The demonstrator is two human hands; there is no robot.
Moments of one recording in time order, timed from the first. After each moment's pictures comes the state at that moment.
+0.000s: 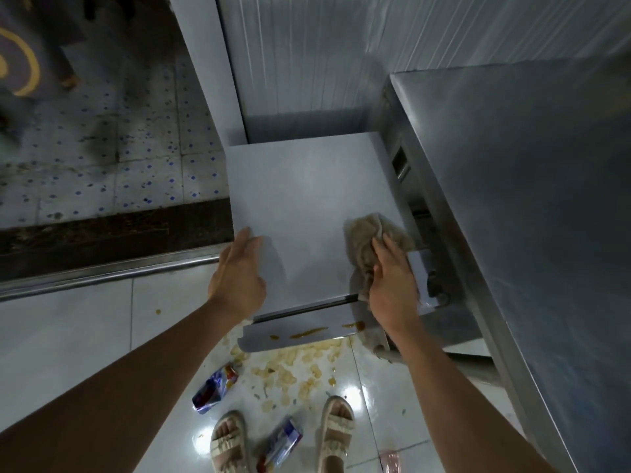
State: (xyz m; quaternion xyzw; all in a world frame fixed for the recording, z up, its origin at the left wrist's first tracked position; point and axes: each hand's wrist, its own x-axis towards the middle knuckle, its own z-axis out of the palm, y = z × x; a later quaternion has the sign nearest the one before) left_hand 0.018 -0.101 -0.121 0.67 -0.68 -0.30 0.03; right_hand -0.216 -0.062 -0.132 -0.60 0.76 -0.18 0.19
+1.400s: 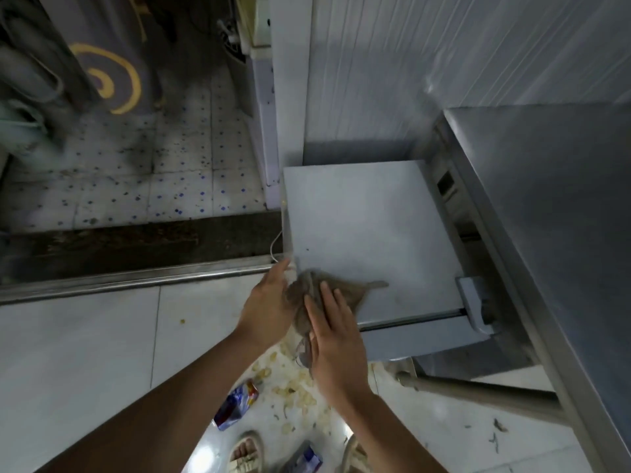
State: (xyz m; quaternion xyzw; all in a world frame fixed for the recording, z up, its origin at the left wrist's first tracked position) left_hand 0.071 -0.083 -0.116 0.63 -0.63 -0.40 0.21; right_hand -0.056 -0.017 -0.148 -0.74 0.64 -0.17 0.15
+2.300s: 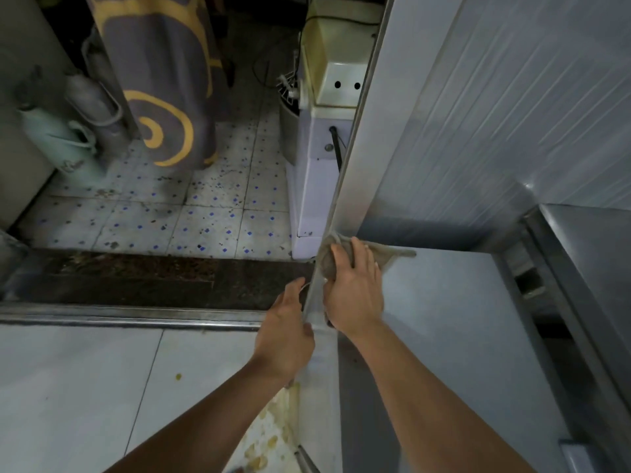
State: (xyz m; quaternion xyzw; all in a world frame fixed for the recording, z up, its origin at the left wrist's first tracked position) left_hand 0.100 -0.203 -0.149 0.69 -0.57 -0.37 0.26; right_hand -0.012 -0.270 -0.155 -0.74 0.66 -0.10 0.11
